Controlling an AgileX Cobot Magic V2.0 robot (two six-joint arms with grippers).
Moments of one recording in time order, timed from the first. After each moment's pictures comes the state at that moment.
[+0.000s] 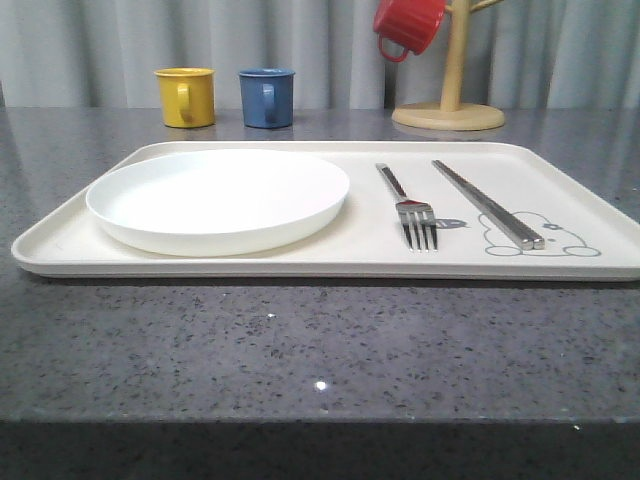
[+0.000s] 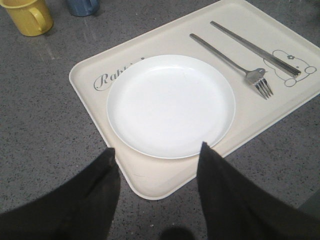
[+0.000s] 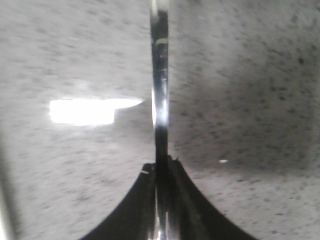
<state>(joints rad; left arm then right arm) -0.55 0.77 -0.93 0.00 0.80 0.08 -0.22 1.62 -1.34 0.22 1.20 -0.18</state>
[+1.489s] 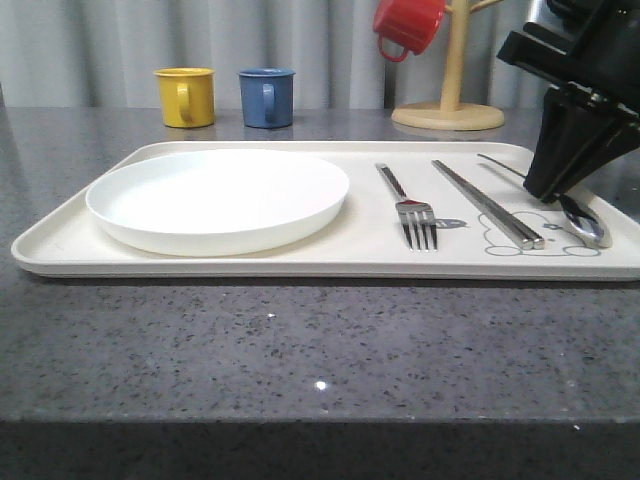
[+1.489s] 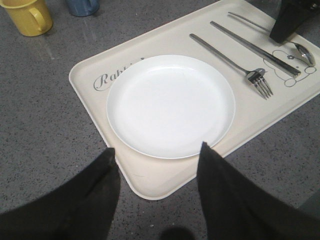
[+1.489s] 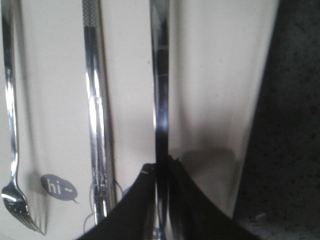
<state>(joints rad) -0.55 0.77 -0.93 0.00 0.80 0.08 0.03 1.76 -1.36 0.50 1.09 -0.14</state>
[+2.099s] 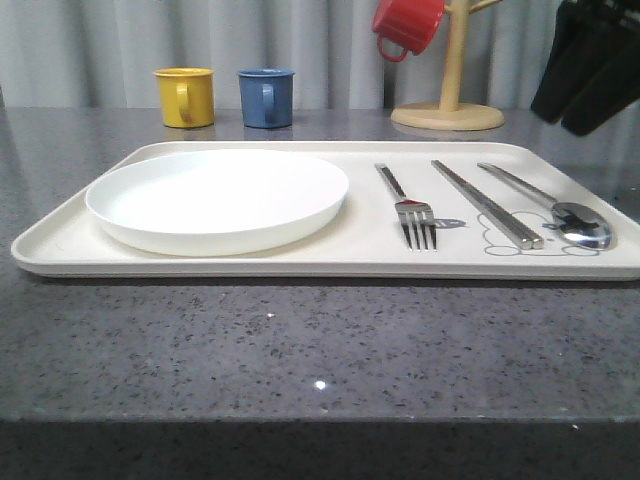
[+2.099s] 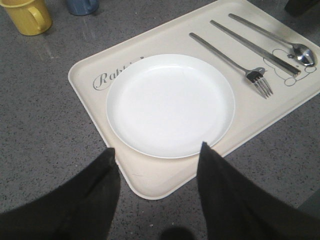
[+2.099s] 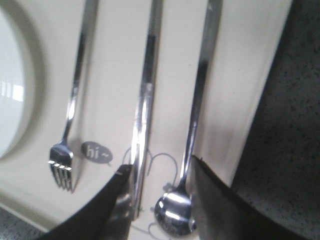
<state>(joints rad) -0.55 0.77 -0.93 0.00 0.80 0.08 0.03 1.57 -1.35 0.48 1.10 -0.26</state>
